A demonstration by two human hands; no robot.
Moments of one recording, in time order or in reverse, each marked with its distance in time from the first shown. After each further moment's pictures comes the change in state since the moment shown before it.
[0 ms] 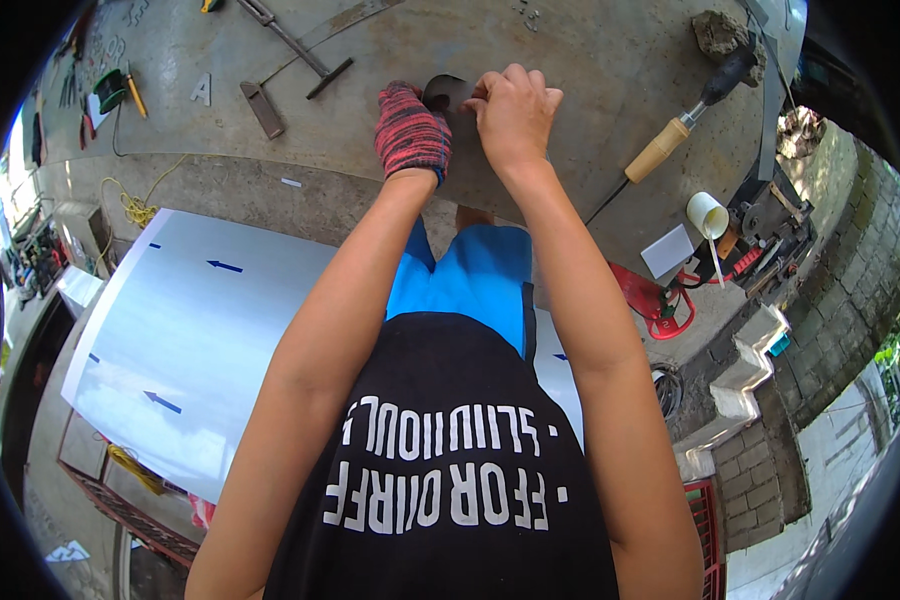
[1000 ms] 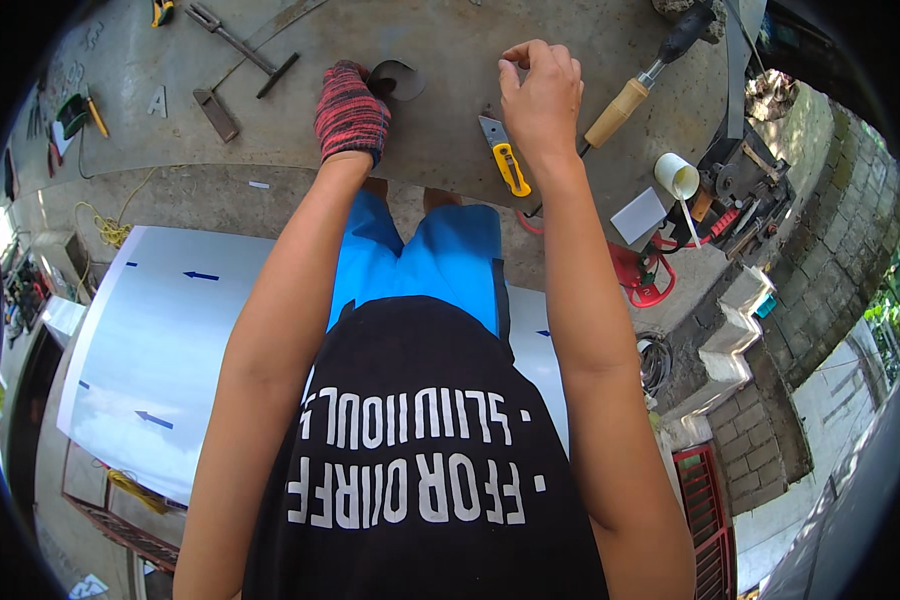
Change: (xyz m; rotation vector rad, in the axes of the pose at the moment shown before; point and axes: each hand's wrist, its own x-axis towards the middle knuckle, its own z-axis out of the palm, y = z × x) left_hand 0.016 -0.010 -0.009 0.125 -0.066 0.173; right_hand -0.011 0.053 -0.057 0.135 0.136 0.136
